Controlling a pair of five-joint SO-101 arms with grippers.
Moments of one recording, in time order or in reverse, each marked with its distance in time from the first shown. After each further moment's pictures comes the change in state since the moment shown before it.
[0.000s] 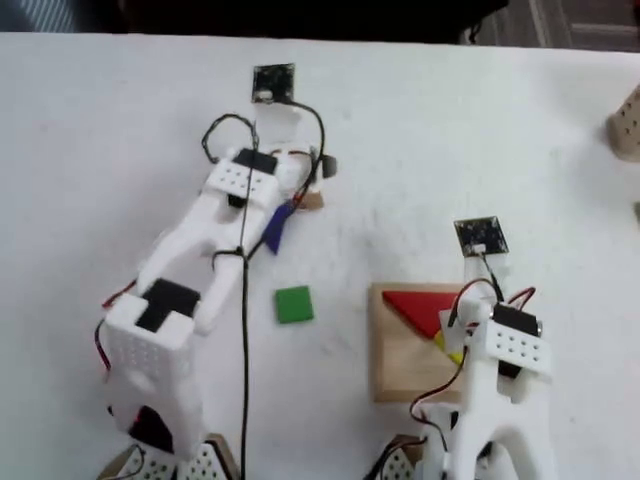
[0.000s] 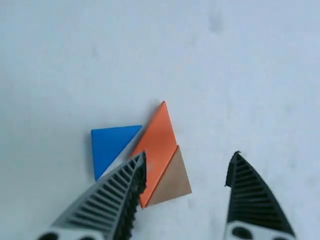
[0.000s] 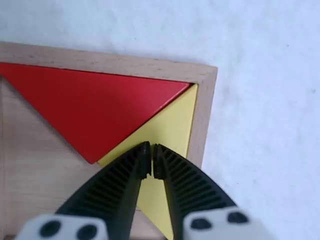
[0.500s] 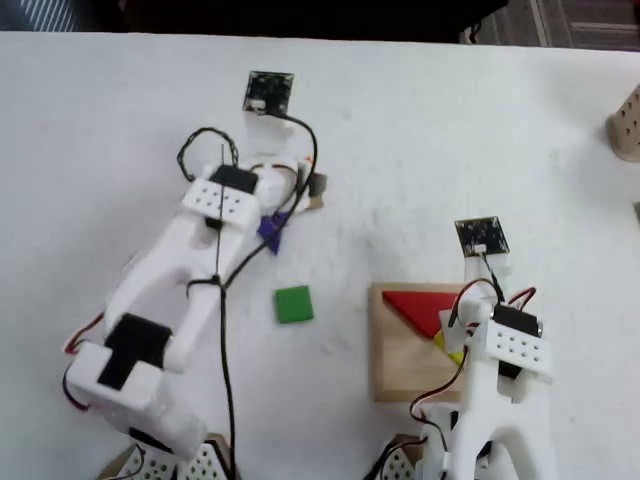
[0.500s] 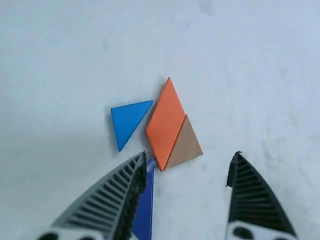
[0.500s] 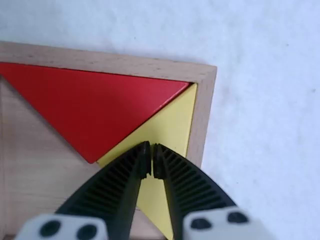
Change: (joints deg) left arm -0.6 -16.2 15.7 -0.7 -8.4; right arm 0.2 0.0 0.0 0.0 0.0
